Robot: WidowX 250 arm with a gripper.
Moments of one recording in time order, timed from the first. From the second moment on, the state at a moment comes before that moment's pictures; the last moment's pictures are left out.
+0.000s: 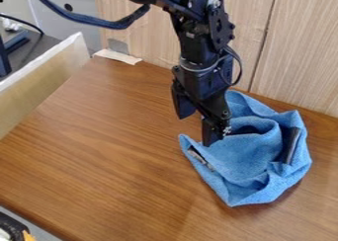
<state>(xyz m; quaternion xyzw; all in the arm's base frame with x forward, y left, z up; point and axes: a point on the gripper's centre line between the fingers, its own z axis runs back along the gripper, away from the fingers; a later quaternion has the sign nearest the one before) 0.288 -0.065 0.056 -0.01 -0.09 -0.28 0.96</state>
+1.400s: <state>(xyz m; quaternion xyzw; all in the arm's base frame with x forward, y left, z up) 0.287 -0.125 0.014 -0.02 -0.06 -0.54 0.84</state>
